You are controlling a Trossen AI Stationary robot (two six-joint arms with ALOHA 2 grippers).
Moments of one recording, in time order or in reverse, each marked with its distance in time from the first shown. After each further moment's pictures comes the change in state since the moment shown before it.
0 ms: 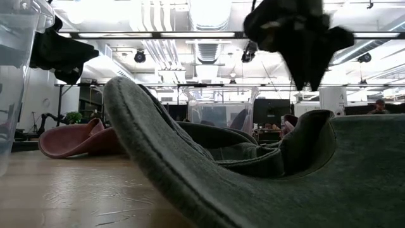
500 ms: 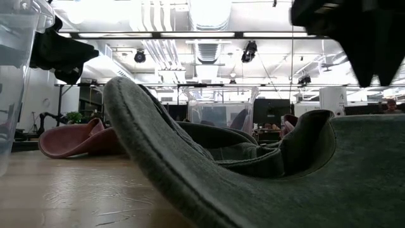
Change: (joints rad) left arm 0.000 0.000 0.000 0.000 0.000 0.000; right arm 0.260 0.000 -0.048 -0.047 0.063 0.447
